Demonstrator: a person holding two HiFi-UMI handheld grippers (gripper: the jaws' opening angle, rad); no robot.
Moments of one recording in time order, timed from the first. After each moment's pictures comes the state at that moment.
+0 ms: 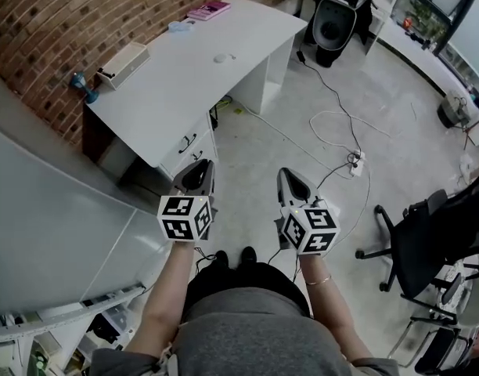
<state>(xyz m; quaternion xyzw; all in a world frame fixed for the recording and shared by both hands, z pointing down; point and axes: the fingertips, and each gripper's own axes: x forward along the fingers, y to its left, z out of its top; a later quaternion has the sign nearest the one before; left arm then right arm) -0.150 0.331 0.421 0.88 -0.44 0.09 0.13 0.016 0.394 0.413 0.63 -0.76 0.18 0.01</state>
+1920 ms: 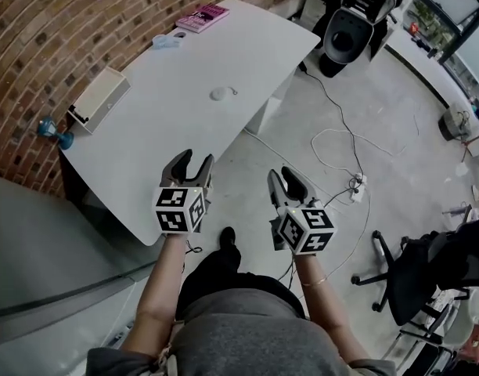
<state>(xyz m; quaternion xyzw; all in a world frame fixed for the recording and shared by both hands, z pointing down) -0.131 0.042 0.437 0.88 -0.44 0.11 0.14 0.034 0.124 0.426 0.63 -0.75 0.21 0.02</state>
